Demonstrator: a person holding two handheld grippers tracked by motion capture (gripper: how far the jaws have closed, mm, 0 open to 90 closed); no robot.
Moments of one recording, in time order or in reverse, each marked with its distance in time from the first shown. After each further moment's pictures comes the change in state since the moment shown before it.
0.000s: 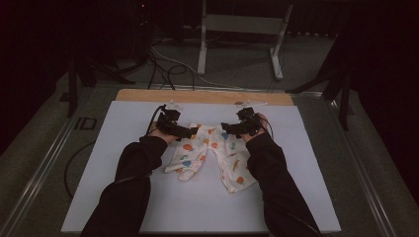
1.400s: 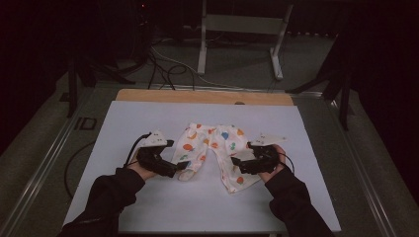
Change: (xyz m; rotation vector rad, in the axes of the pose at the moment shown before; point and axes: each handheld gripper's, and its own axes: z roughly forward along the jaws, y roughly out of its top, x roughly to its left) left arm -0.056 -0.066 -0.087 -0.071 -0.175 0.149; right arm 0.045 -0.074 -0.091 -0.040 0.101 -0.116
